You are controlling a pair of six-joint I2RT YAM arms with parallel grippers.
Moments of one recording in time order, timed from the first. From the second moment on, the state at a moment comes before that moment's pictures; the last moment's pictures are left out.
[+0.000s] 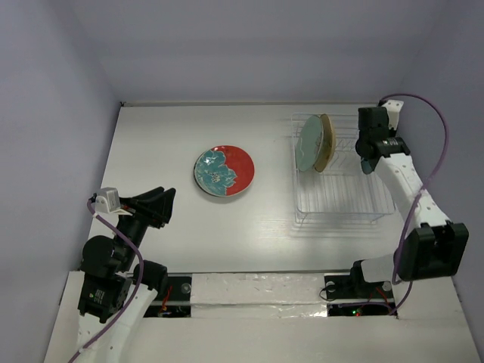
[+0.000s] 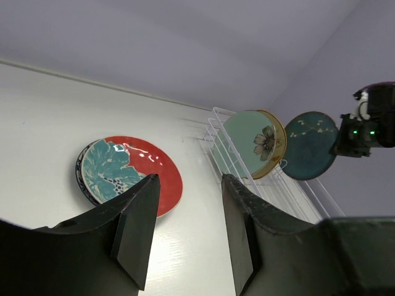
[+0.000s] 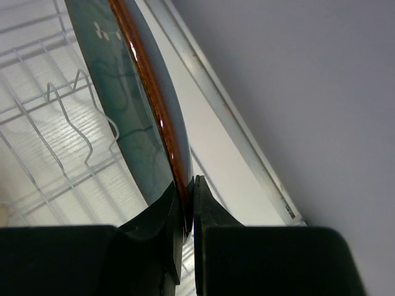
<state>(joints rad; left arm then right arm) -0.33 0.10 0.64 -0.38 0.01 -0.53 0.10 1.40 1.28 -0.62 0.78 0.18</state>
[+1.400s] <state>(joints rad) -0.33 0.16 0.64 -0.38 -0.03 -0.53 0.67 1.69 1.25 -0.15 -0.06 0.75</state>
